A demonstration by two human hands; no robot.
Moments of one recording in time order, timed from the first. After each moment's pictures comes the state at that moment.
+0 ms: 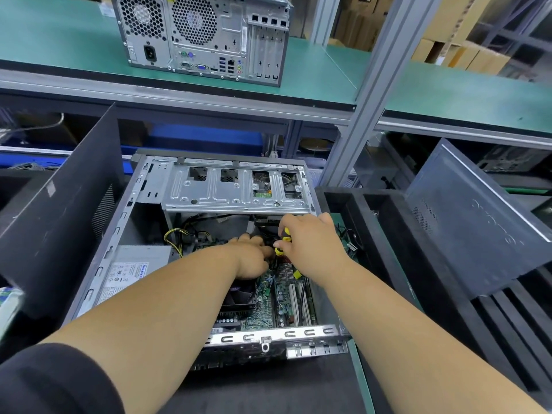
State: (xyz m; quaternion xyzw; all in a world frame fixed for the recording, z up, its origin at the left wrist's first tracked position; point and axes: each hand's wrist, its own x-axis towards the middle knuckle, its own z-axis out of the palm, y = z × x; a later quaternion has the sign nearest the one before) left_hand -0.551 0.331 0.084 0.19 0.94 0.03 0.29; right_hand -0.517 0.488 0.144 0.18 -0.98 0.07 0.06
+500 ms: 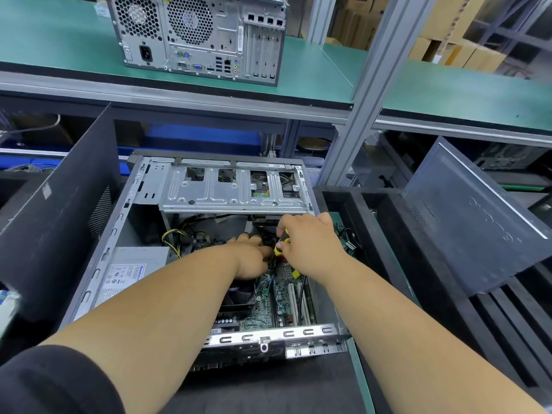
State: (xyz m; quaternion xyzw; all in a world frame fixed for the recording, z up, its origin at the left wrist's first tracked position) left_hand -0.551 0.334 0.083 0.20 0.94 0.02 0.27; right_hand -0.520 0.490 0.142 0.18 -0.98 0.07 0.05
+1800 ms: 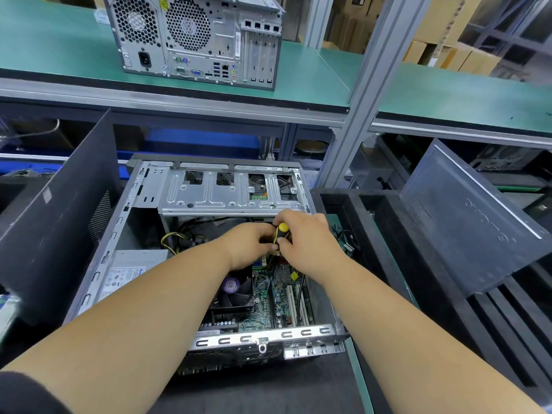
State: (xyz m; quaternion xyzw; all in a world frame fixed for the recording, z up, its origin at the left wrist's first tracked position) left_hand -0.540 0.328 0.123 0.18 0.90 0.36 0.16; right_hand -0.517 0.489 0.152 0.18 -0.97 0.18 0.05
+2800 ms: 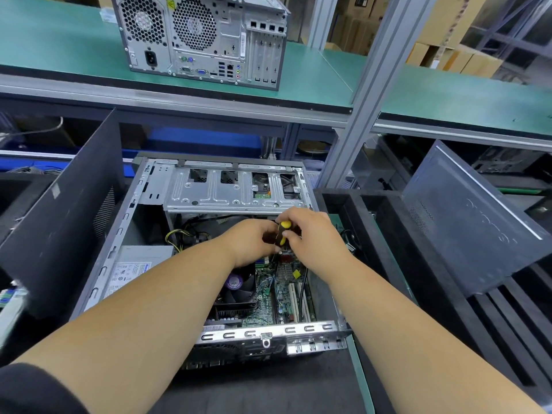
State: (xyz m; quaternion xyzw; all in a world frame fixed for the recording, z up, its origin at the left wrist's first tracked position) left_hand -0.541 0.326 0.121 0.18 0.90 0.36 0.13; right_hand -0.510 0.491 0.157 0.15 -0.95 0.26 0.05
